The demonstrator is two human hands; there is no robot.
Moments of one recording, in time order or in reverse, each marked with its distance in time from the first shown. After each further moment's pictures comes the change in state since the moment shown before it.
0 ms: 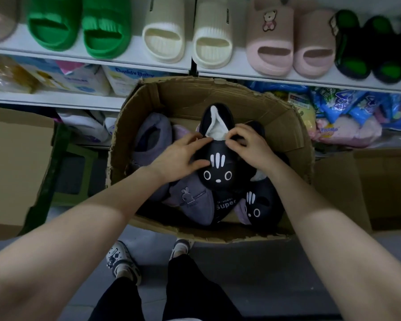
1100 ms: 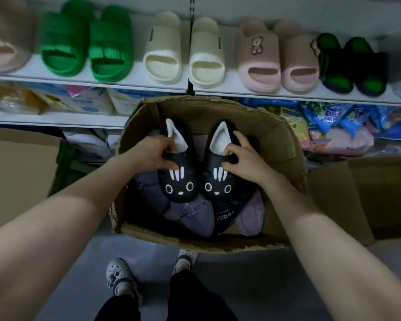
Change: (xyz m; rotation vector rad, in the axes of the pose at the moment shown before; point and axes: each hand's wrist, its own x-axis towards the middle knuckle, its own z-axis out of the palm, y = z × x) left_hand 0.002 -0.025 -0.071 0.130 -0.127 -0.197; right_hand -0.008 -0.014 -0.005 -0.258 -0.104 0.028
